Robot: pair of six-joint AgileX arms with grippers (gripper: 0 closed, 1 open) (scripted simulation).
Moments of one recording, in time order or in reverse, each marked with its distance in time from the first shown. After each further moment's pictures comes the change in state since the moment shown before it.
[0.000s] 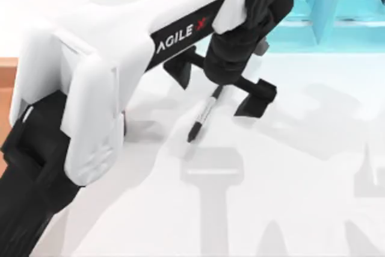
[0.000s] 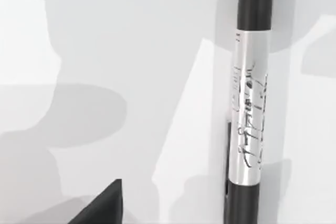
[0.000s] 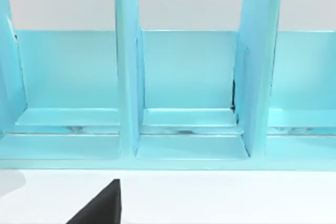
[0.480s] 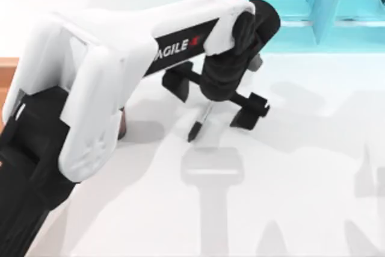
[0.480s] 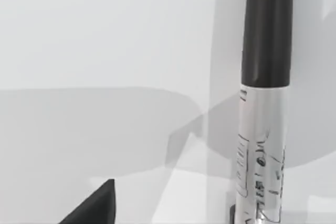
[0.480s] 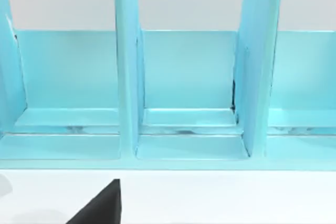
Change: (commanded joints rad) left arm 0.034 0.053 -0.208 0.272 0.002 0.036; right arm 0.000 0.000 0.000 0.000 0.000 0.000
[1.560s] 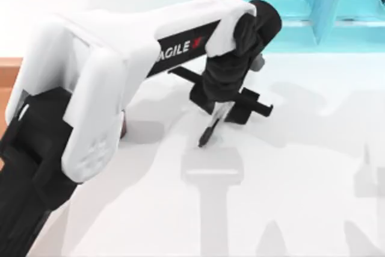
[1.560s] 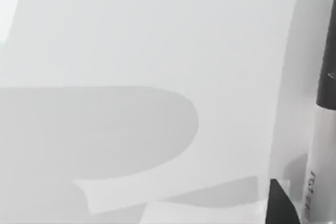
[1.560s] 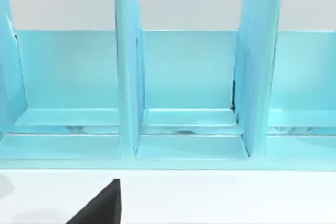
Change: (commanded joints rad) left arm 0.000 0.000 0.000 0.000 0.000 0.000; right arm 0.000 0.000 0.000 0.000 0.000 0.000
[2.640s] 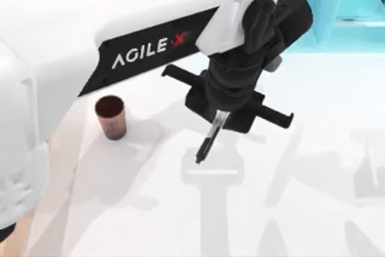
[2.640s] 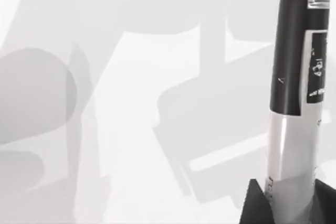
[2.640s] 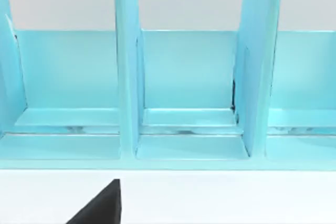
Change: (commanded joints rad) left arm -0.158 -0.435 -0.243 -0.147 0.033 -0.169; right arm 0.000 0.000 0.000 0.000 0.000 0.000
